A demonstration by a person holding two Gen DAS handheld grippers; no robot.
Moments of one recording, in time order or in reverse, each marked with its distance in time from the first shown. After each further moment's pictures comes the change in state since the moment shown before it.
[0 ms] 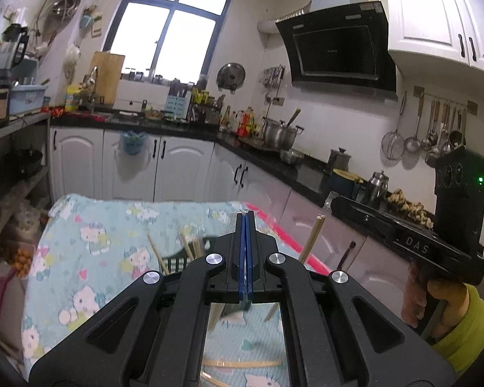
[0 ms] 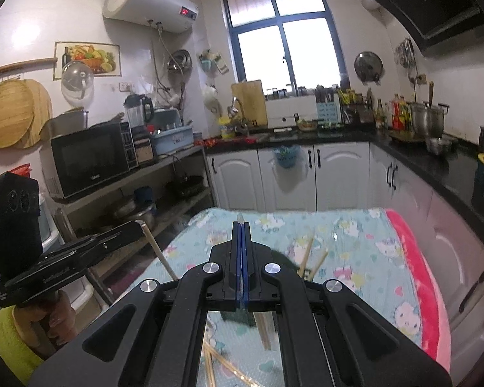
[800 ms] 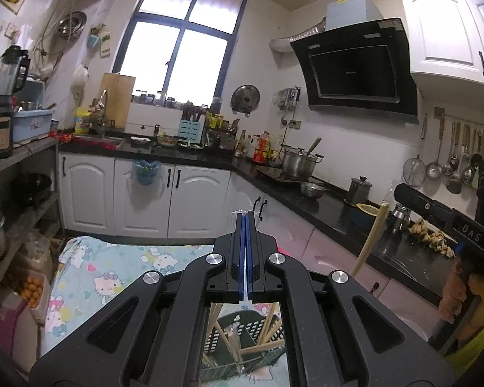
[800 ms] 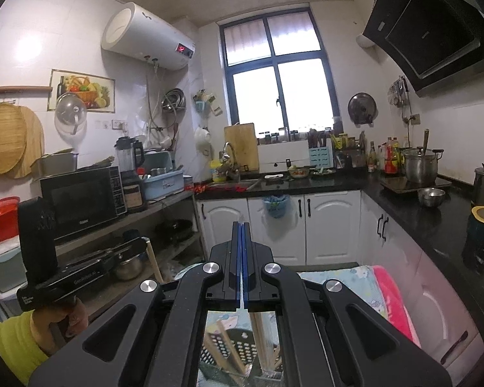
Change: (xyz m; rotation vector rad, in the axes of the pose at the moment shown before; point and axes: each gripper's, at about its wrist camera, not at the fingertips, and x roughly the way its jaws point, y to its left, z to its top) left arm 0.046 0.033 0.082 0.002 -0.072 0.066; right arm 0.007 -0.025 0.093 -0.021 -0.163 -0.044
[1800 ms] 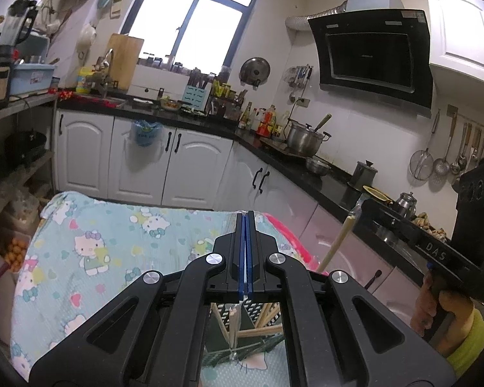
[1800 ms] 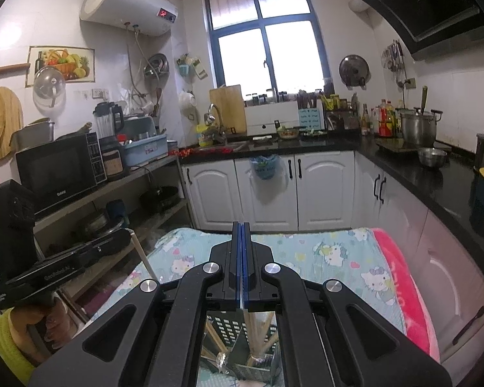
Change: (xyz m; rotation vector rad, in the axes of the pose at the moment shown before) left arm 0.044 0.021 -0.054 -0.102 0.112 -0.016; right arm 0.071 -0.018 -0.073 0.031 0.158 -0.047
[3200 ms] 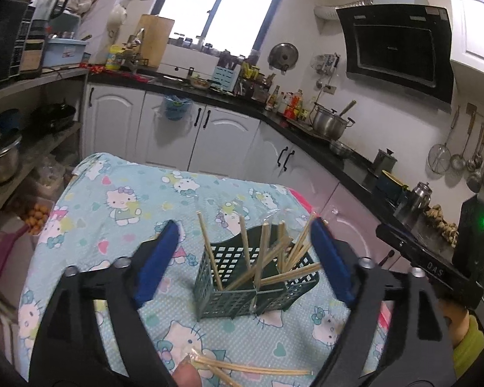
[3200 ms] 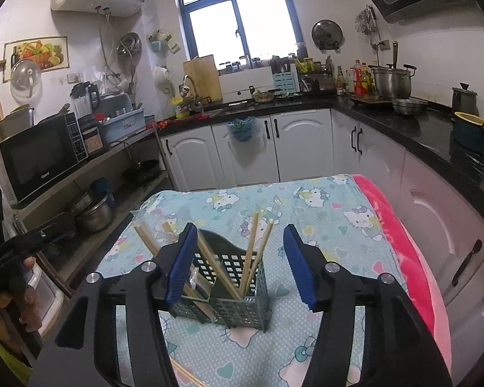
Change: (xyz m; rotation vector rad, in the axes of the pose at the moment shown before) left arm -0.046 0.024 -0.047 -0.069 0.068 0.114; right arm -0.021 -0.016 -0.070 0.086 0.122 -0.079
